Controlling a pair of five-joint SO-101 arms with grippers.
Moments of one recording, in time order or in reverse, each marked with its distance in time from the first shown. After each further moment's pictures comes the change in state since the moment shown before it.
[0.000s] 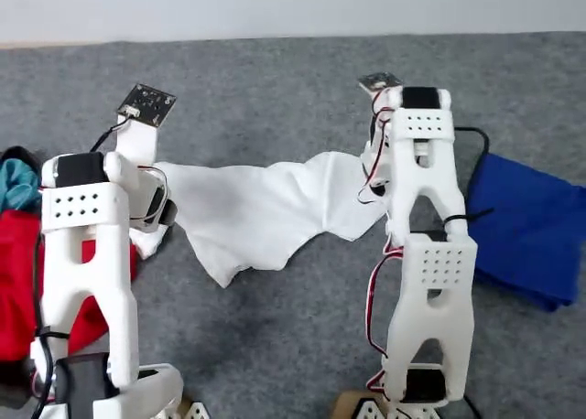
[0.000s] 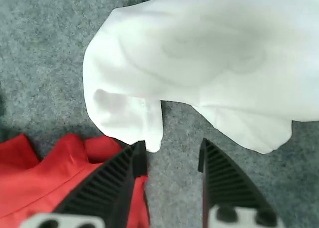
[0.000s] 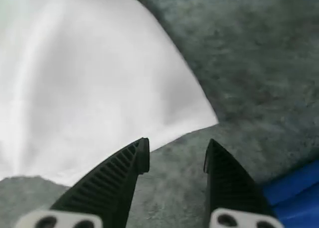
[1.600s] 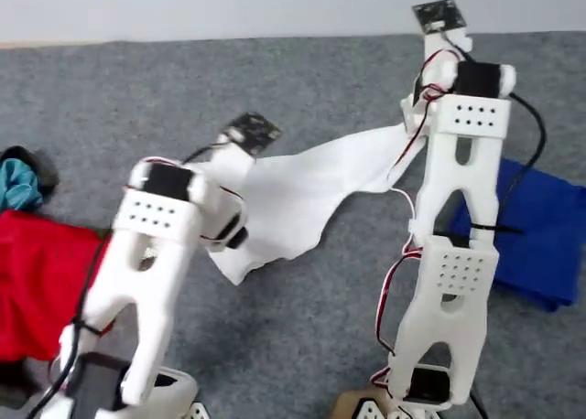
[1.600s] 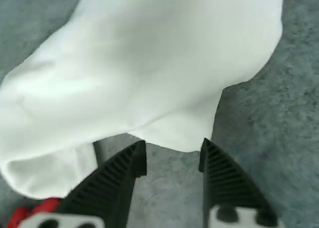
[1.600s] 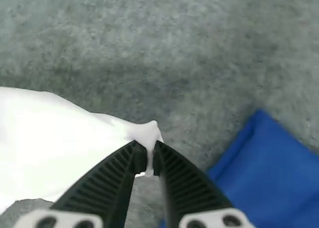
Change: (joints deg) left arm 22.6 0.3 6.3 -4.7 -0.2; right arm 6.6 -5.0 -21.6 2.8 -0.1
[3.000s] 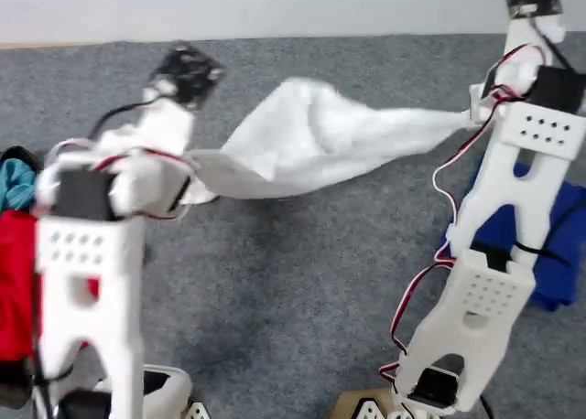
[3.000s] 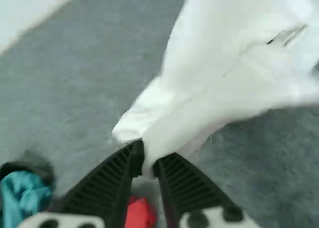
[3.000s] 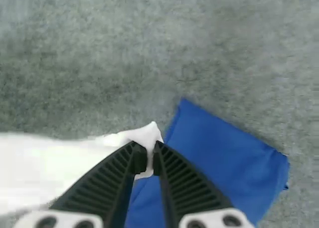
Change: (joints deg) left arm -11.1 -13.9 -22.3 11.4 0.1; right arm 10.5 -10.5 0.0 0.1 1.2
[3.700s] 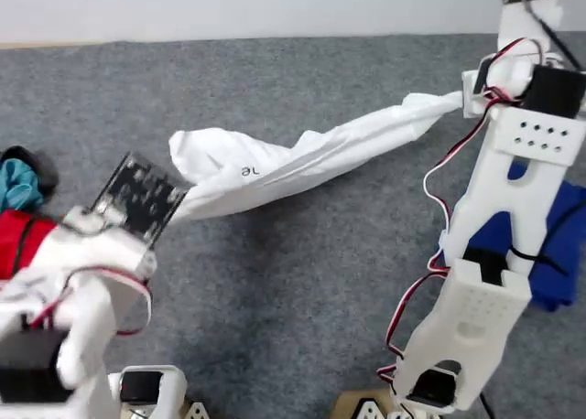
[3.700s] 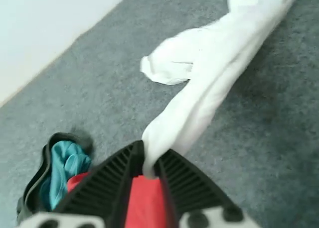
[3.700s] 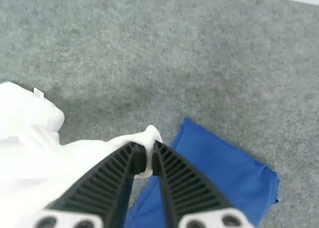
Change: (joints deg) left arm -7.1 -34.1 16.2 7.6 -9.4; right arm -2.6 -6.5 0.0 0.1 0.2
